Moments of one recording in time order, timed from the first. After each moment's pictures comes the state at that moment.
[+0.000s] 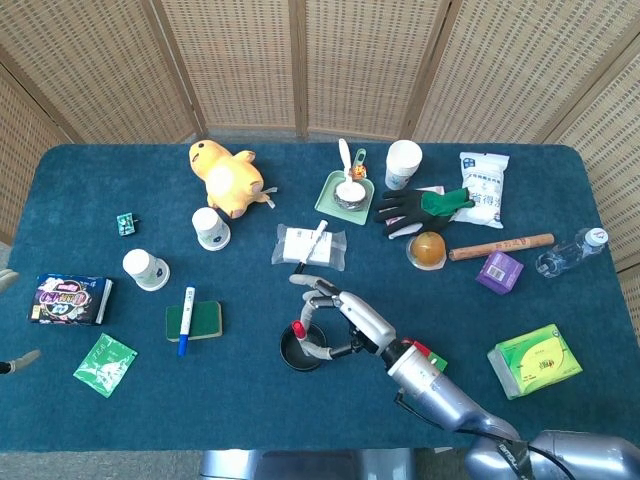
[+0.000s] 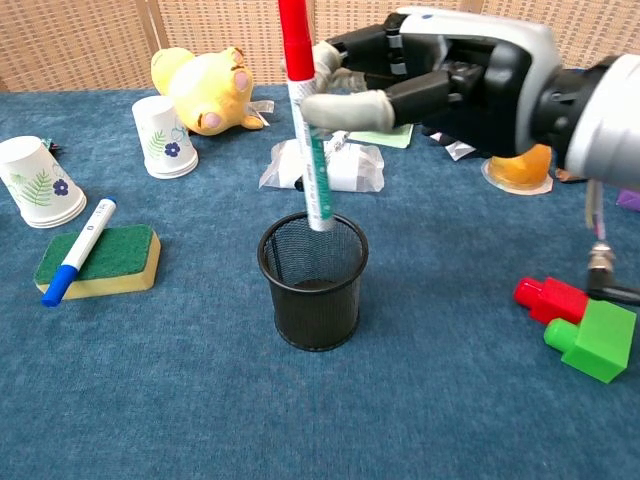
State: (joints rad) left arm -0.12 -0.78 0.00 -1.74 1.46 1.30 -0.43; right arm 0.70 -1.44 0.22 -1.88 -1.36 0.97 0.58
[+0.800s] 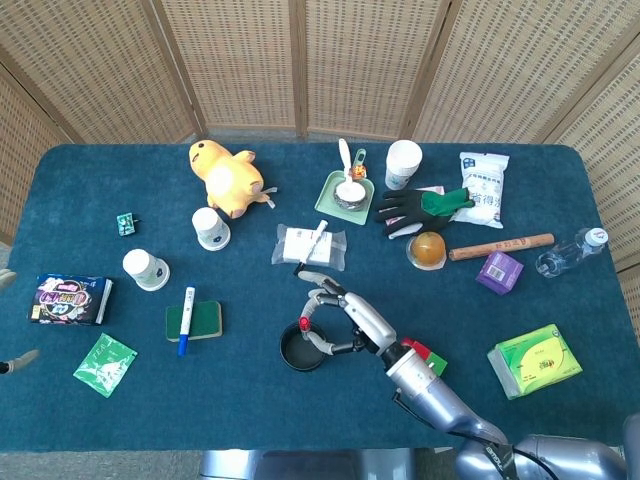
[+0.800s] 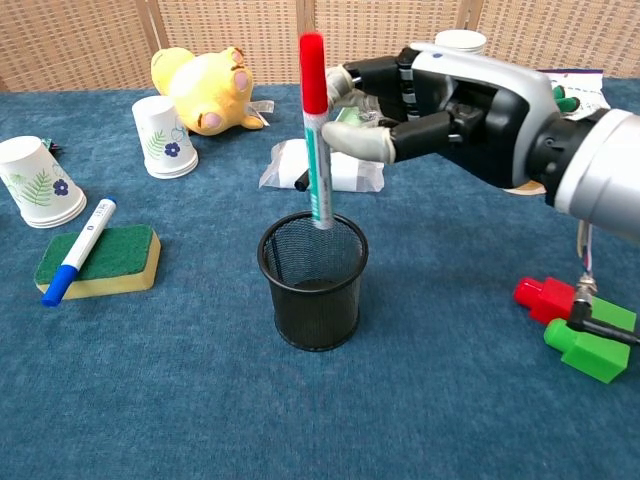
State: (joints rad) left arm -0.12 -0.77 0.00 -1.74 1.47 1.30 -0.45; right arm 0.65 -1.53 0.18 -1.77 -1.43 1.05 0.60
